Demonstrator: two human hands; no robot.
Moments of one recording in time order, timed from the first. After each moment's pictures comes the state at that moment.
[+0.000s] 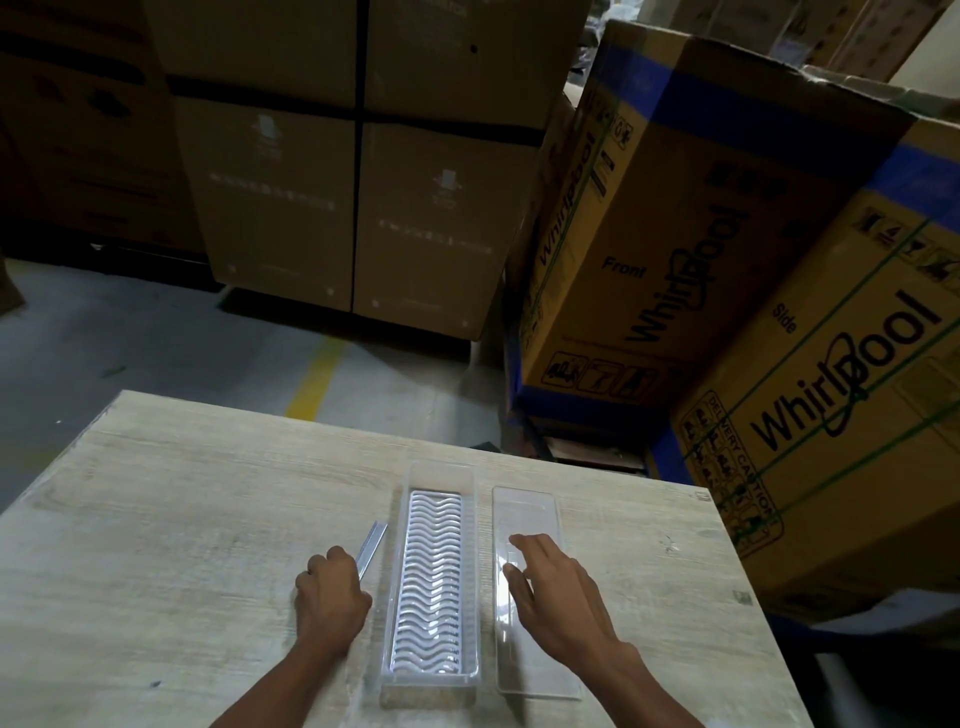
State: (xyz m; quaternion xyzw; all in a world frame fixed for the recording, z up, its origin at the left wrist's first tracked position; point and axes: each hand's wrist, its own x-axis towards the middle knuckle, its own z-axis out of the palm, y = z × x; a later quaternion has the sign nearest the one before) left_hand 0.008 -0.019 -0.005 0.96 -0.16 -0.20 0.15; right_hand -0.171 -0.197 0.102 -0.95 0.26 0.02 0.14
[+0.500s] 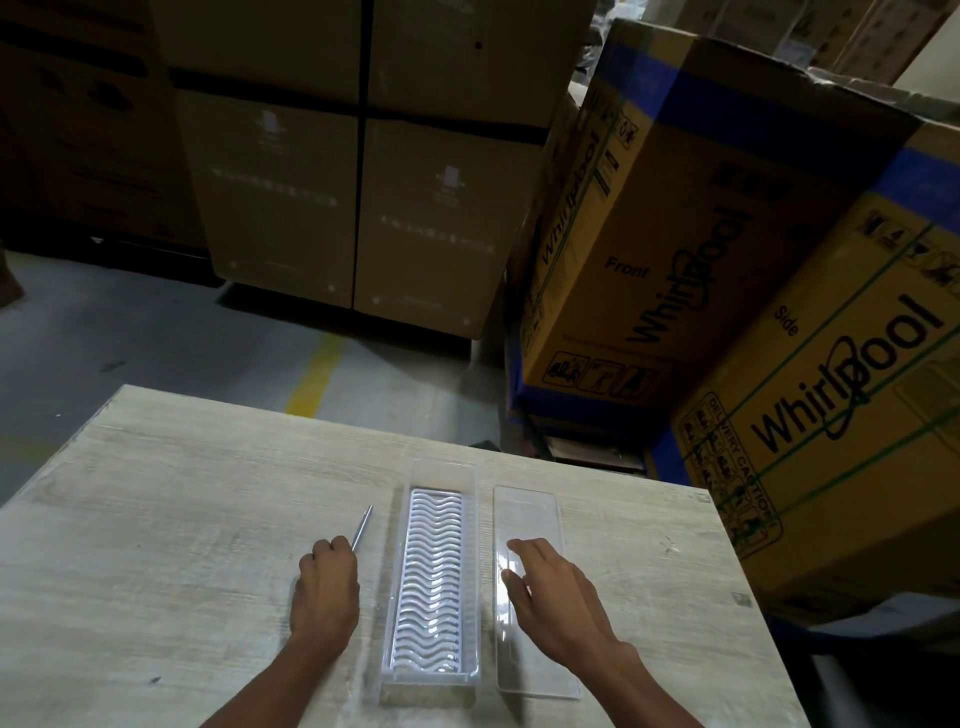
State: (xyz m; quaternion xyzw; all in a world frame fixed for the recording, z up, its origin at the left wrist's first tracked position) left_hand 0.011 -0.014 -0.006 0.96 -0.22 -0.13 0.12; right_hand -0.170 -0.199 0.095 -0.96 0.25 0.04 0.14
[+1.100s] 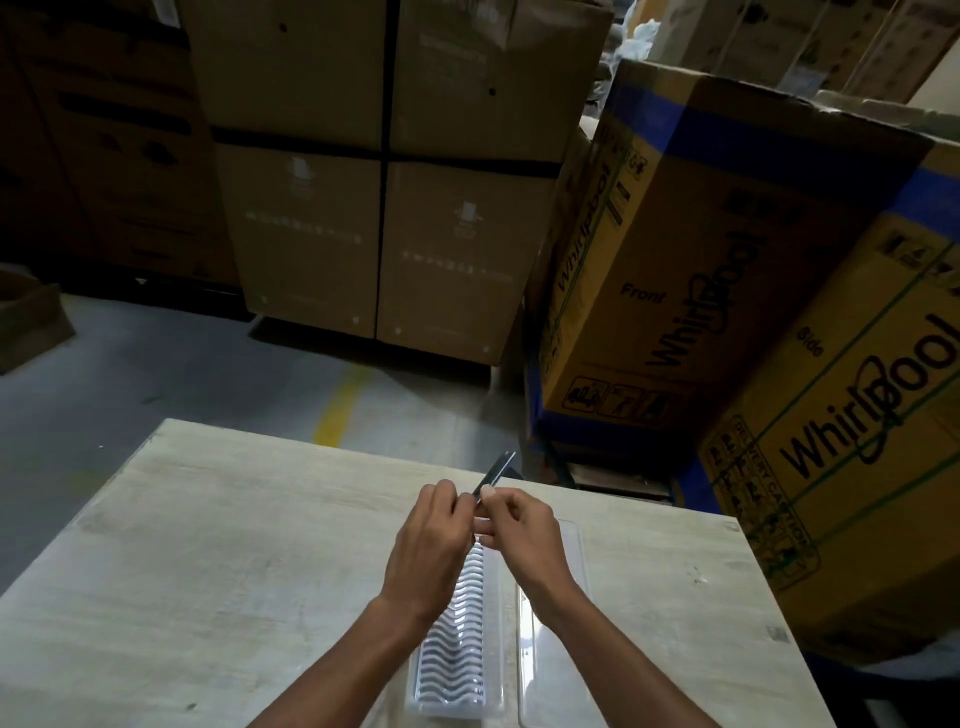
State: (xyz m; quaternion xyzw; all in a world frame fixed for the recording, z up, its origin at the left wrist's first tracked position) left_hand -0.003 -0.070 0.109 0.82 -0.47 0.16 0.29; right_hand -0.078 -0.167 0.151 -0.74 0.36 -0.17 0.55
